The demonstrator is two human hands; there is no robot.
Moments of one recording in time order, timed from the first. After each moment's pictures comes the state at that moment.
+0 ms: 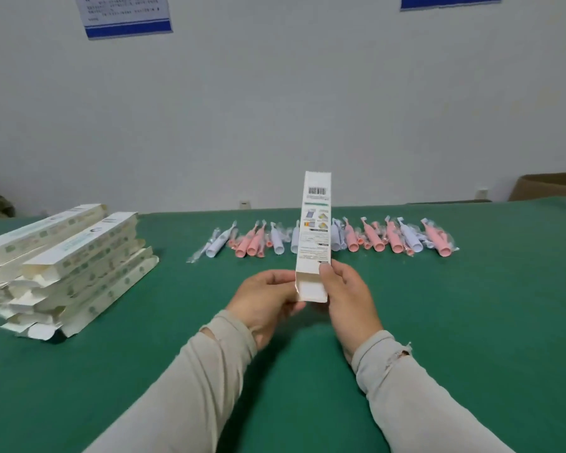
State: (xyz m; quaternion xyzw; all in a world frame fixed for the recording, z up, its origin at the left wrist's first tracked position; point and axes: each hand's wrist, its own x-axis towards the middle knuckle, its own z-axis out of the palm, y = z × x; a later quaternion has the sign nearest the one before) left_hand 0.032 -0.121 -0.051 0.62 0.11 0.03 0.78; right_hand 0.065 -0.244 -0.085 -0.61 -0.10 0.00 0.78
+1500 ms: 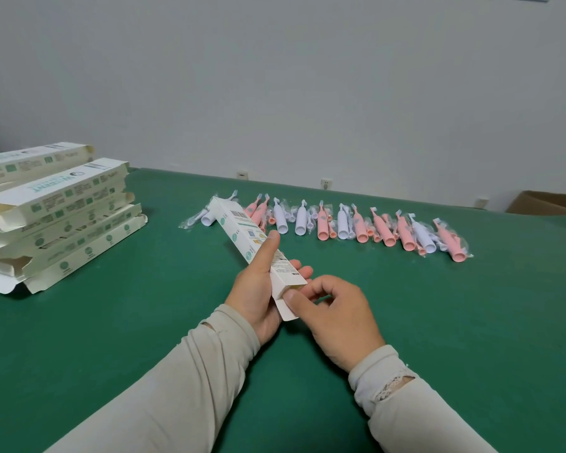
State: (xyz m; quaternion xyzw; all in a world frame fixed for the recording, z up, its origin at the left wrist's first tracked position) left_hand 0.066 -0.111 -0.085 0.36 0.11 0.01 0.92; right_hand 0.063 -0.235 -0.103 -0.77 -0.15 -0.03 0.61
